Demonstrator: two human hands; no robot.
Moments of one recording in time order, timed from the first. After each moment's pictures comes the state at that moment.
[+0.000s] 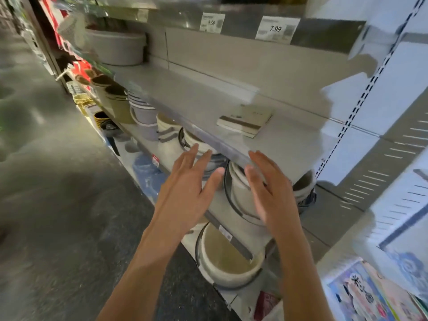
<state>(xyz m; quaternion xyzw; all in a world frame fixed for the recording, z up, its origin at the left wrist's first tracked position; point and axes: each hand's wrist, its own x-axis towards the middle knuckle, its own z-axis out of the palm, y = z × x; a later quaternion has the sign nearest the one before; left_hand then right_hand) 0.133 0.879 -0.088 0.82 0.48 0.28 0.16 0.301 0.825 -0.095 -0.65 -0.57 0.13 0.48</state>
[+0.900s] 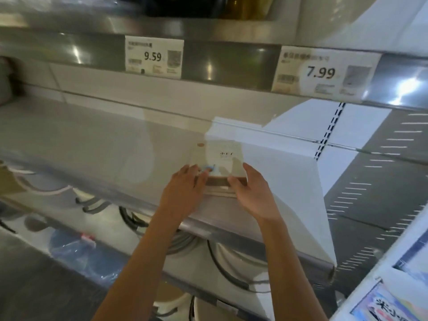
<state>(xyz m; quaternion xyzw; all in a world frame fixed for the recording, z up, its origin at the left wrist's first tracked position) 0.275 1.221 -0.113 0.88 0.36 0.16 0.27 0.396 1.100 -0.111 -0.84 -0.34 0.12 0.40</state>
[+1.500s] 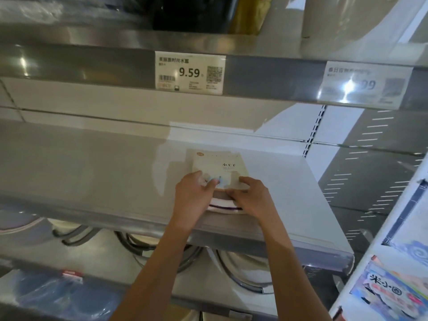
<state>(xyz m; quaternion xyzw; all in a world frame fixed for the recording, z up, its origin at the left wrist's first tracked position) 0.286 1.259 -0.114 0.82 0.32 0.21 0.41 0.374 1.136 -0.114 -0.88 -0.21 0.14 0.40</state>
